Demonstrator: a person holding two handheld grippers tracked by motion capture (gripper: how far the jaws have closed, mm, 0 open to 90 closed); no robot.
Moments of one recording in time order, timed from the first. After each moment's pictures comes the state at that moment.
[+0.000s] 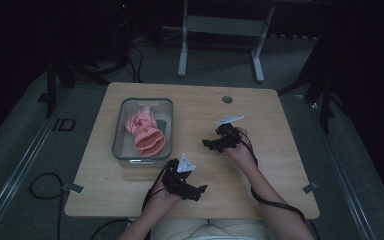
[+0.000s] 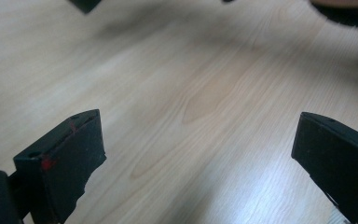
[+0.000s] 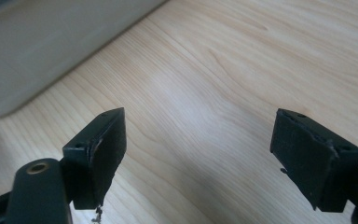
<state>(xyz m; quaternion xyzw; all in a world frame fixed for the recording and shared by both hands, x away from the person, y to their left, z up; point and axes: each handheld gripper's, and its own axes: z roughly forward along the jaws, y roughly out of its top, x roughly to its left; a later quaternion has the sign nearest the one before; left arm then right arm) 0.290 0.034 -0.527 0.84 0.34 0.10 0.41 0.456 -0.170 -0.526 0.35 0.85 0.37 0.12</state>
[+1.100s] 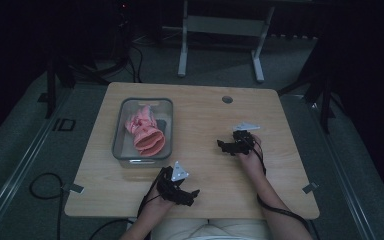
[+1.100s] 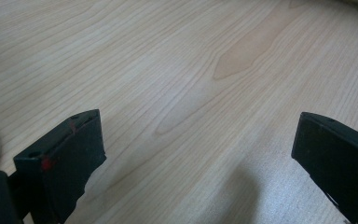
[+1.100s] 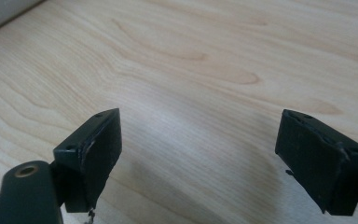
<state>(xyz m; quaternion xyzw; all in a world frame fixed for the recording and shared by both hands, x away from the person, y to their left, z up) 0.284 0.046 -0.560 0.84 0.34 0.13 0.40 0.455 -0.222 -0.560 0.42 0.80 0.39 0.20</state>
